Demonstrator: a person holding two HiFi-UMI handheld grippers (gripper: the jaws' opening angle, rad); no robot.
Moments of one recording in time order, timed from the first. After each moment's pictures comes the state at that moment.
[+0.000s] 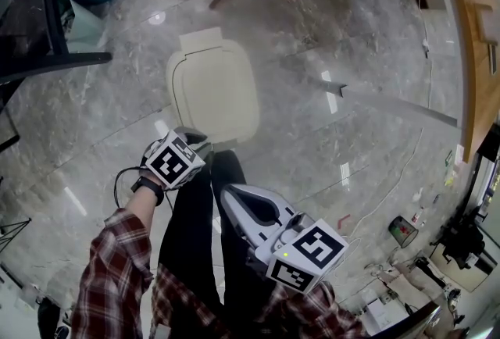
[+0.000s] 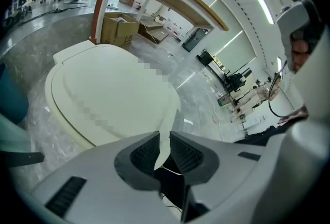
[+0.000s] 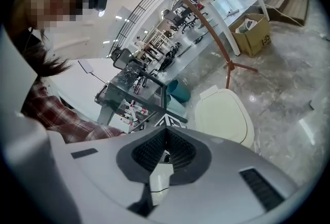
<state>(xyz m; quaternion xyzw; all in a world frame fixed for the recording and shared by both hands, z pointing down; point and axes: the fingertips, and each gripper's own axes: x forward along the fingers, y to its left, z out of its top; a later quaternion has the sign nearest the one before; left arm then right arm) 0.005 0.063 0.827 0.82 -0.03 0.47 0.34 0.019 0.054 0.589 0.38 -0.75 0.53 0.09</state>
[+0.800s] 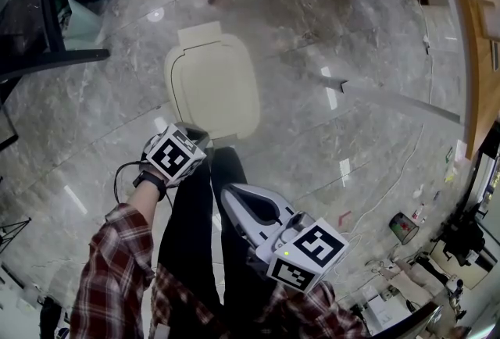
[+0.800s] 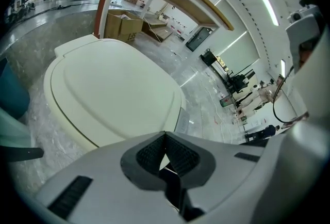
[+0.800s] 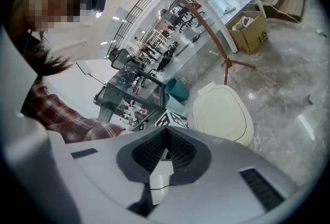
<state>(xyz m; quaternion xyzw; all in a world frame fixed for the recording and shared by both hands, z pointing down) 0.003 0.061 0.842 0.80 -0.04 0.48 0.35 0.019 0.061 0.599 0.39 -0.74 0.54 0.09</state>
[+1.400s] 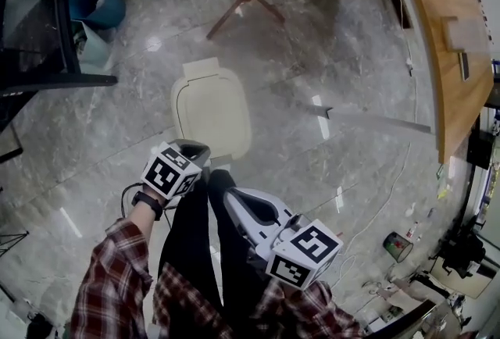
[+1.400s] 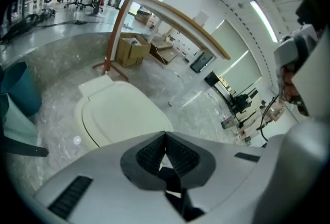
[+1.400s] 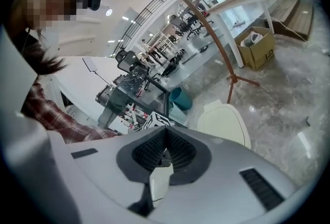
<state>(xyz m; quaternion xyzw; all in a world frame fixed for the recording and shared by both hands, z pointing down) 0.012 0.022 0.748 0.83 -0.11 0.39 0.37 0.026 0.042 0.543 0.40 -0.77 0.49 0.09</state>
